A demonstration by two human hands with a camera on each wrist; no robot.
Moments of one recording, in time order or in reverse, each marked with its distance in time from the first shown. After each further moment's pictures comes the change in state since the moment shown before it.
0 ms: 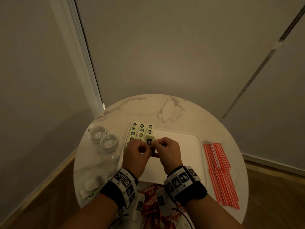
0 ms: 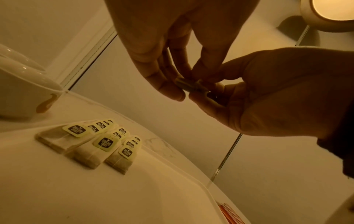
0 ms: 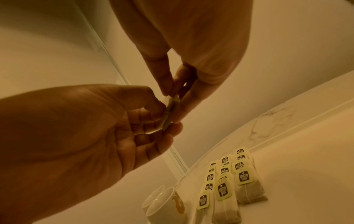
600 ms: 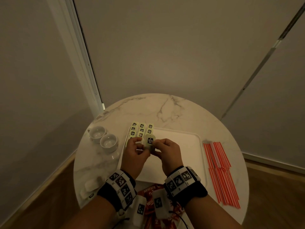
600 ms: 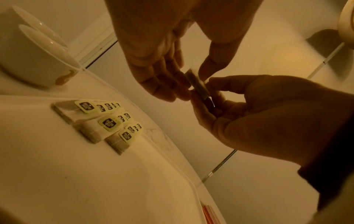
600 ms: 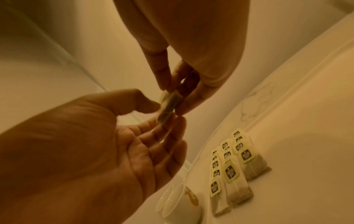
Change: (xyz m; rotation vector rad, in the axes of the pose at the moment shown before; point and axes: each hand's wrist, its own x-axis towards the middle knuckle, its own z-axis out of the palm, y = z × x) left_hand -0.002 0.005 -0.003 -0.349 -0.082 -0.325; right_hand 0.004 0.007 0.000 0.291 -0.012 0.094
